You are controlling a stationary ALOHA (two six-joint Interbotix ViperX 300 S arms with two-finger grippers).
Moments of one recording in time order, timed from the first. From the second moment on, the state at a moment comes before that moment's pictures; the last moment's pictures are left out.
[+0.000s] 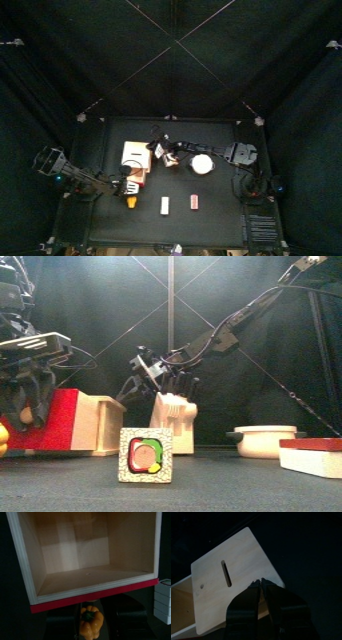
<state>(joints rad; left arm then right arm) -0.35 -0.23 0.93 0.51 0.68 -2.10 -0.39 0.44 0.07 -1.65 -0.18 1.96</state>
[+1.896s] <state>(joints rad) -0.44 -0.60 1.00 0.75 0.65 -2.02 -0.39 0.44 0.07 -1.65 -0.18 1.96</state>
